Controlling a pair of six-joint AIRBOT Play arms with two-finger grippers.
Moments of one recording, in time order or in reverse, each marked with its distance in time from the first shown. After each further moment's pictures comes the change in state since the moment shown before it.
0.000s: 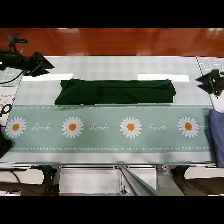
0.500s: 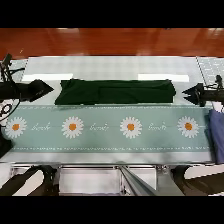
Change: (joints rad) left arm -0.023 0.513 -0.620 0.050 0.235 0.003; right arm 0.042 -0.141 -0.126 0.100 -0.039 -0.095
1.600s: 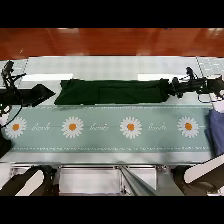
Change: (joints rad) left arm -0.002 0.039 -0.062 -0.004 0.021 -0.023; right arm 0.256 -0.162 0.176 0.045 0.037 0.023
